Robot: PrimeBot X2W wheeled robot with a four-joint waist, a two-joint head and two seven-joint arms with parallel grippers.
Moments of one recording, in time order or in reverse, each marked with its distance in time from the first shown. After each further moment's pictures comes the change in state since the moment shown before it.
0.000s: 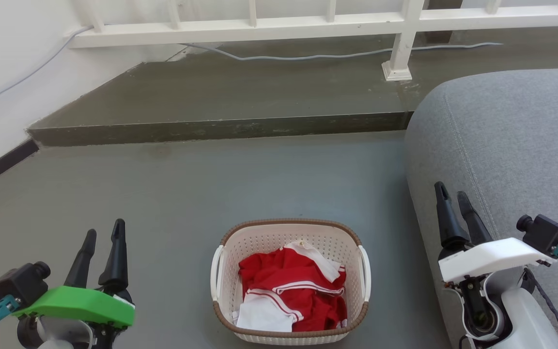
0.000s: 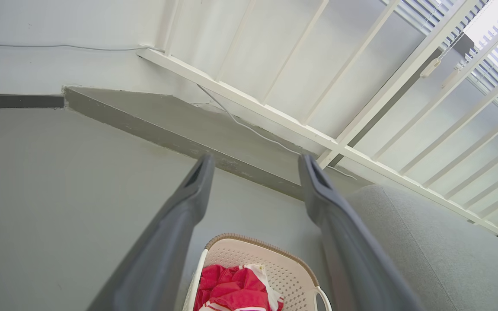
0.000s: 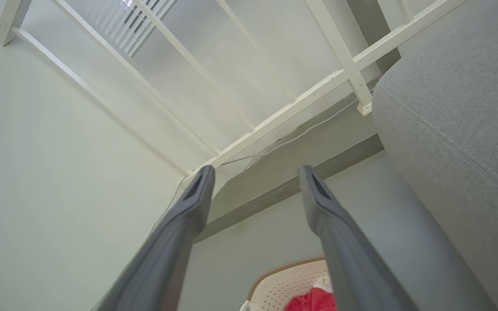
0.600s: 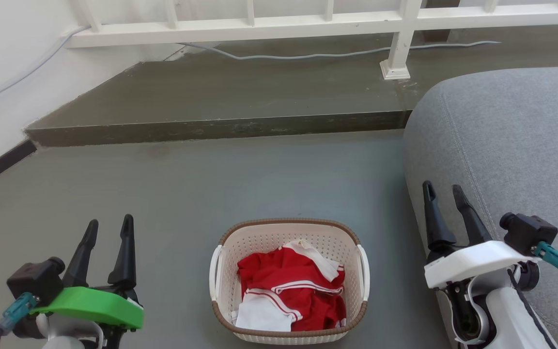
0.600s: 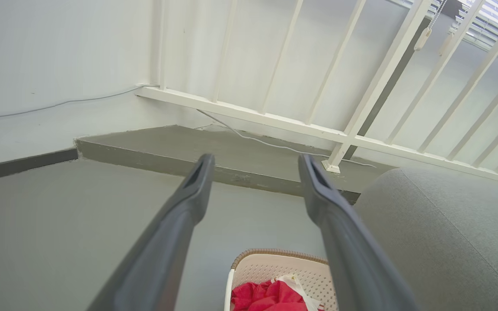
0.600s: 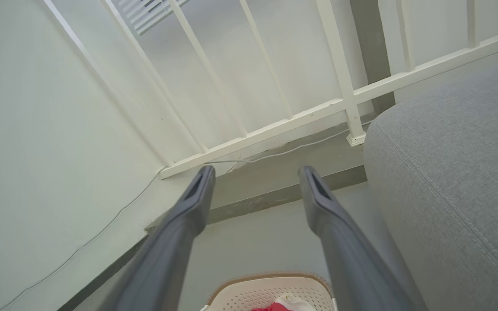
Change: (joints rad) left arm -0.001 0.002 -0.016 -0.020 0.210 -0.001 -0.061; right arm 0.000 0.000 0.044 -0.017 -0.221 -0.034 -0.060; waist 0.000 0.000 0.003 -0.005
